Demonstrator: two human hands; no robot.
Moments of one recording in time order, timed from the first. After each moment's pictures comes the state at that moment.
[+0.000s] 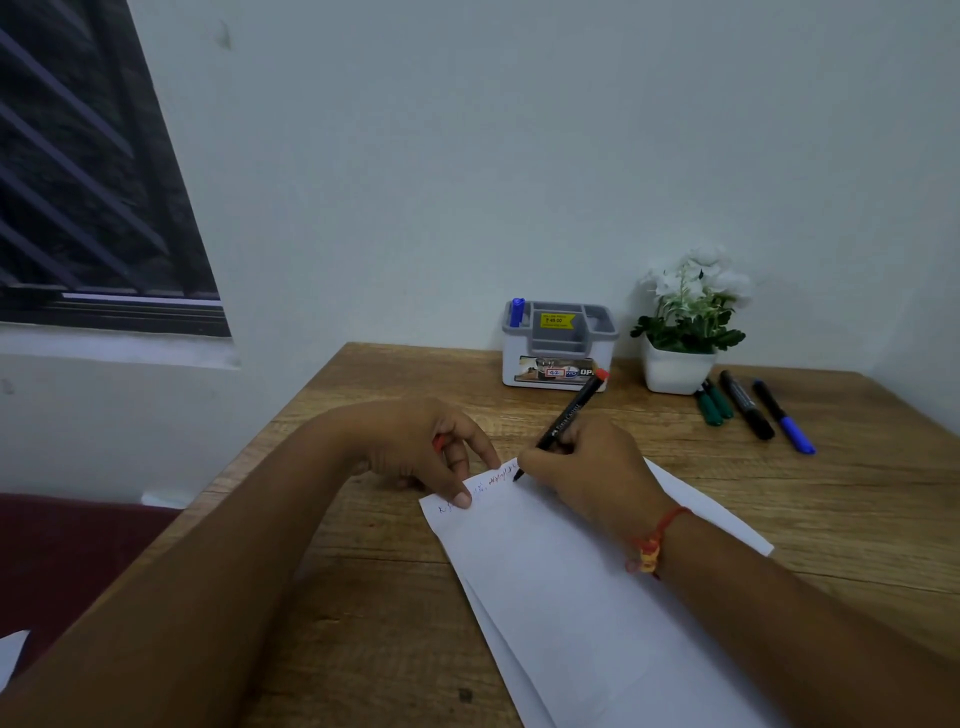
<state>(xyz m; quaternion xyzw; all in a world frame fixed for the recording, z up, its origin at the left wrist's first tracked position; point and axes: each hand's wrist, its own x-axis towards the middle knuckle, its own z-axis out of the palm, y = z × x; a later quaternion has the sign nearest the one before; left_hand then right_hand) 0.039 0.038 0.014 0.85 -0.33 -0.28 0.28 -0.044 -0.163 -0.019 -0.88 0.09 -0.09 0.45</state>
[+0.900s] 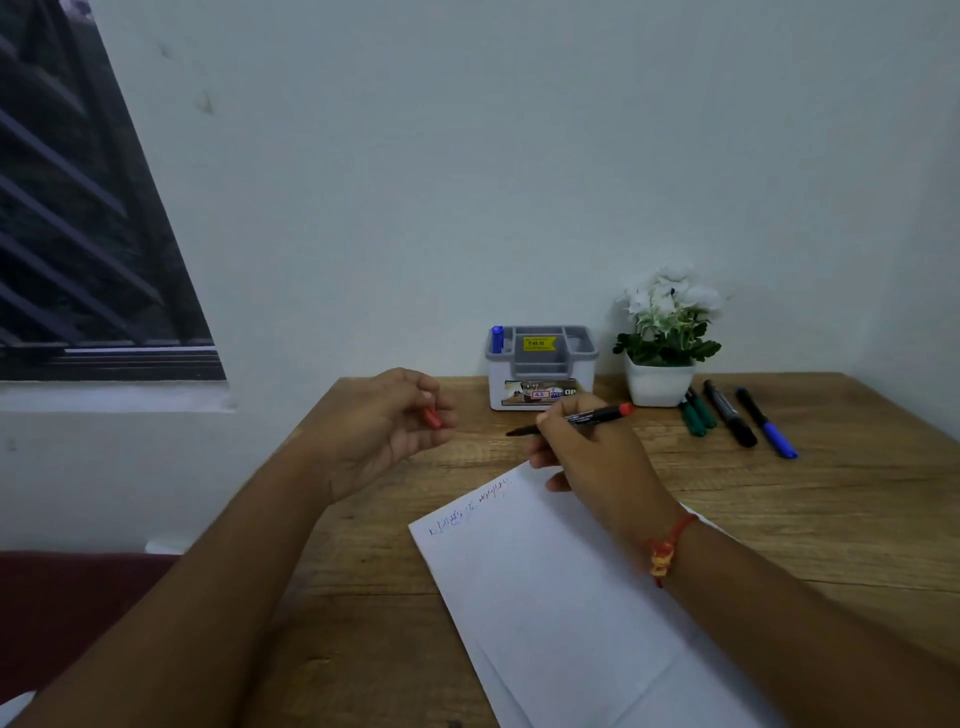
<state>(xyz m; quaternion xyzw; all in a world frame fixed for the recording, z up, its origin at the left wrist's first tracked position) 0.030 0.037 0.031 0.63 -0.12 -0.15 0.75 -0.055 -0.170 0.004 -0.74 0.04 -0.17 0.65</state>
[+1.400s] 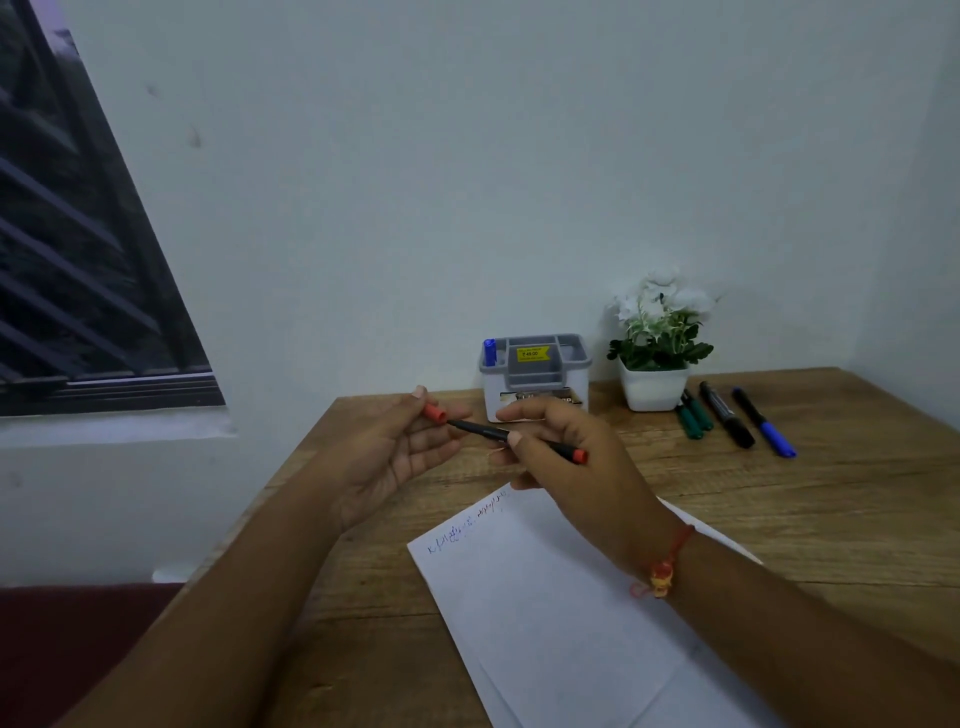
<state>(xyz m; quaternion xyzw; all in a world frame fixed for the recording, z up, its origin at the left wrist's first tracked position) 0.018 0.019 0.033 0.59 -0.11 -0.16 0.78 -0.060 -0.168 0.001 -0.71 -0.11 -0.16 0.67</state>
